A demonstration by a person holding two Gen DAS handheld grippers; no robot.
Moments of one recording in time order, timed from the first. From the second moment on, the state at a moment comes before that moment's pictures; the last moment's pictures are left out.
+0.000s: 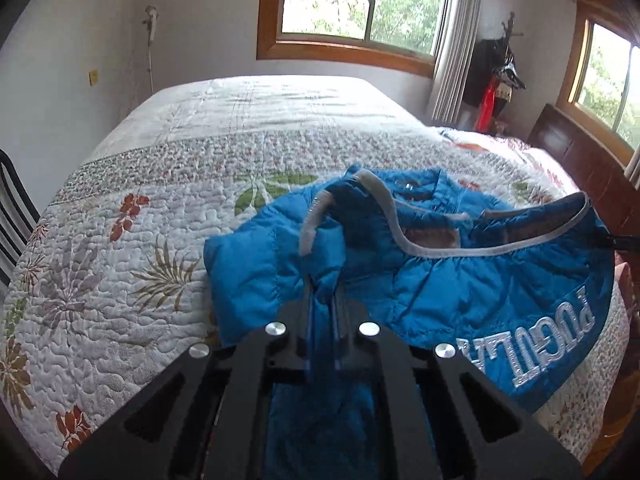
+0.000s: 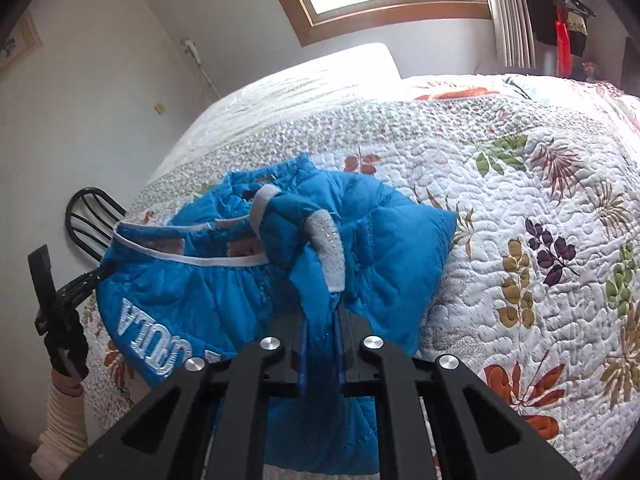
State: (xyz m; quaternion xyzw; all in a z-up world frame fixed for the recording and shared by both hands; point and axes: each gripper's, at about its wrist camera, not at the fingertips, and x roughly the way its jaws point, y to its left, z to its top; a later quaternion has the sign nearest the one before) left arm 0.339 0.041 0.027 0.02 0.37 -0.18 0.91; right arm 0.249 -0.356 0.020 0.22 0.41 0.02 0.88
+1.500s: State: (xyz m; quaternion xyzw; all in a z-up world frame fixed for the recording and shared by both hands) left arm 0.394 0.075 -0.022 -0.03 0.49 -0.12 0.86; right arm 0.288 -0.395 -0.044 0.26 0.49 0.01 0.83
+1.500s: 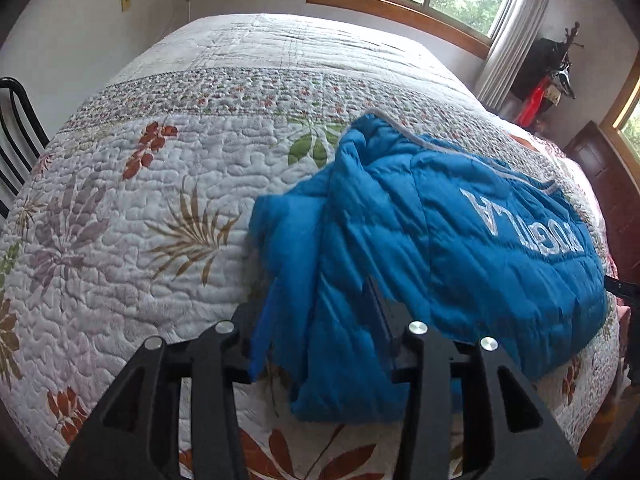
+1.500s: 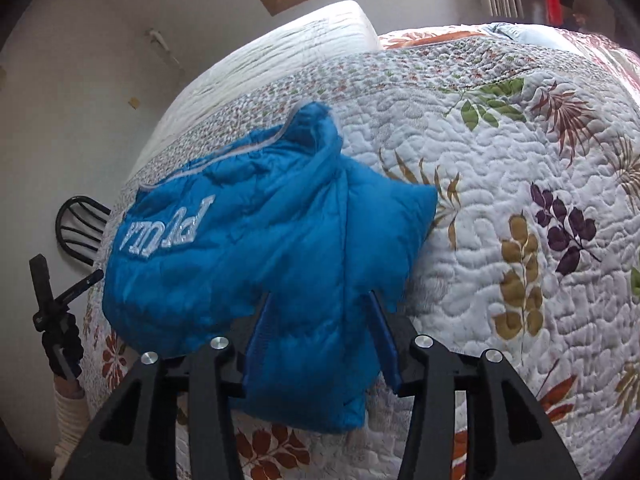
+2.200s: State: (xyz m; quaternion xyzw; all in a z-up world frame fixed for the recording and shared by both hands) left arm 0.381 0.066 -0.038 0.02 0.48 -0.08 0.87; right arm 0.268 -0.370 -0.037 0.19 0.50 -0.08 0.84
